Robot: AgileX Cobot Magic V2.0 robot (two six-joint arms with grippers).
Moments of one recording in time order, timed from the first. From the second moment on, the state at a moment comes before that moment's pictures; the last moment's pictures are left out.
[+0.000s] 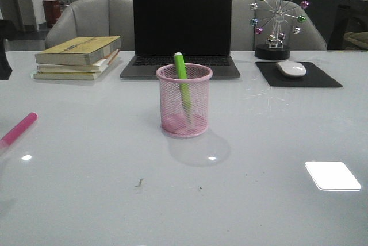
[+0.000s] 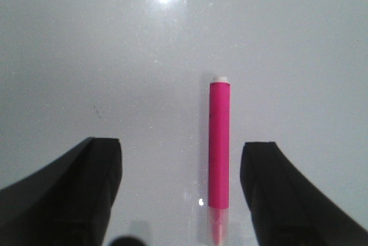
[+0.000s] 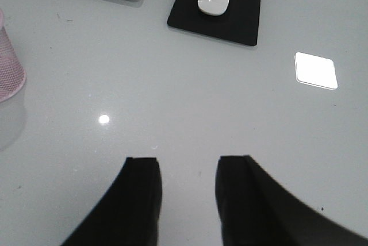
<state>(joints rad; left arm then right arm) -0.05 1.70 -1.17 -0.05 0.60 -0.03 0.02 0.77 -0.54 0.07 0.33 -0.16</state>
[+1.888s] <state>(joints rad) -0.05 1.88 -1.18 -0.15 0.70 0.12 0.02 0.77 -0.54 0.07 0.33 -0.16</state>
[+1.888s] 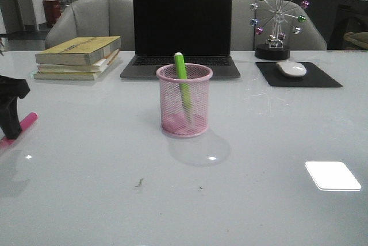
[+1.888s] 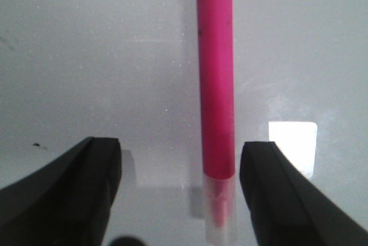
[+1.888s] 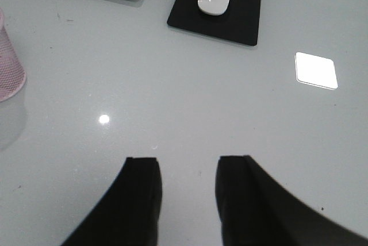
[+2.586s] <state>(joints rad) -0.05 1.91 -1.19 -0.15 0.71 0.12 0.02 0.77 -0.54 0.07 0.33 -0.16</state>
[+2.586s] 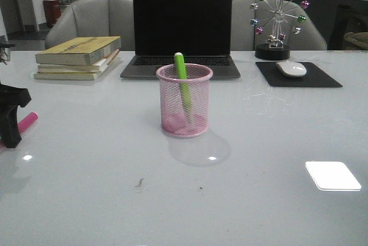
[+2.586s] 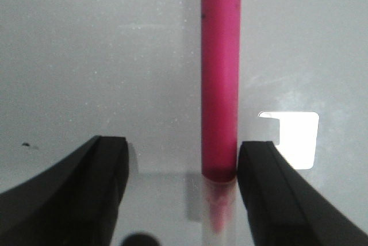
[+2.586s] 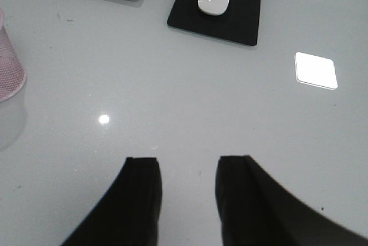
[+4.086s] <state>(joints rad) -0.06 1.96 -1.22 -0.10 0.78 0.13 0.02 0.77 -0.54 0.07 0.33 -0.16</state>
